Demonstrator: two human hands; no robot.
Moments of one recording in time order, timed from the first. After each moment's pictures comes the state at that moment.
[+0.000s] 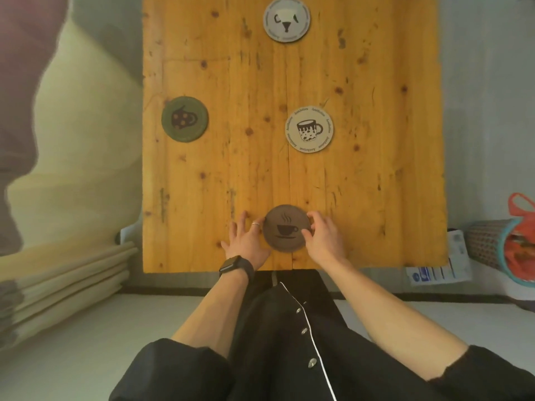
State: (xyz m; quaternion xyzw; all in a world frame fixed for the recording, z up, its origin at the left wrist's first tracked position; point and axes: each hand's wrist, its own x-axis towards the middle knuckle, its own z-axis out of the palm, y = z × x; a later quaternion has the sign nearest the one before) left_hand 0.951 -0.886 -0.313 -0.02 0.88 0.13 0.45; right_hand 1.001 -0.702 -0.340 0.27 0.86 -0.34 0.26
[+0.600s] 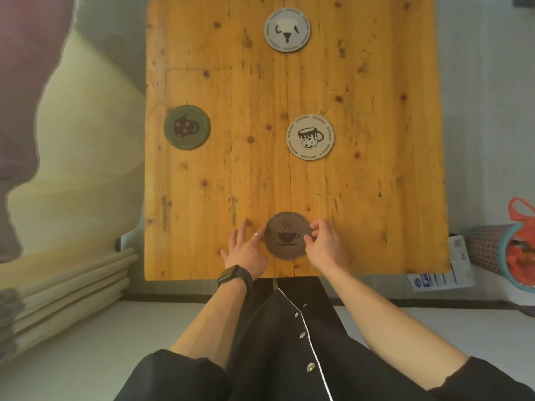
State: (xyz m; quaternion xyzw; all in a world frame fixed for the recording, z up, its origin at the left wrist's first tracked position) left_hand 0.952 -0.892 -0.307 -0.02 0.88 0.13 0.46; right_hand 0.997 -0.707 -0.347 0.34 0.84 -0.34 0.25
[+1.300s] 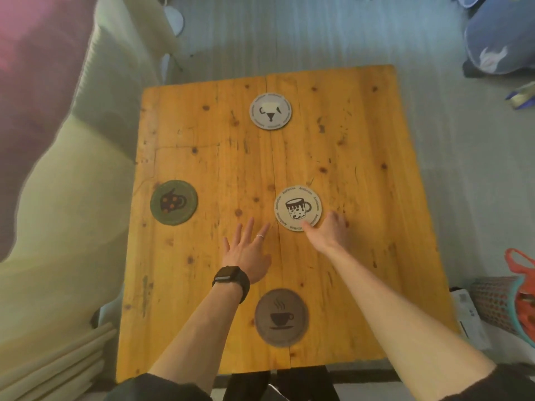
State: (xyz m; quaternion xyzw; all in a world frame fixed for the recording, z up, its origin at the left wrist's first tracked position) left_hand 0.804 -0.833 -0.325 0.13 0.92 0.07 0.37; right_hand 0.820 -0.636 -0.346 0.40 0.84 -0.31 0.22
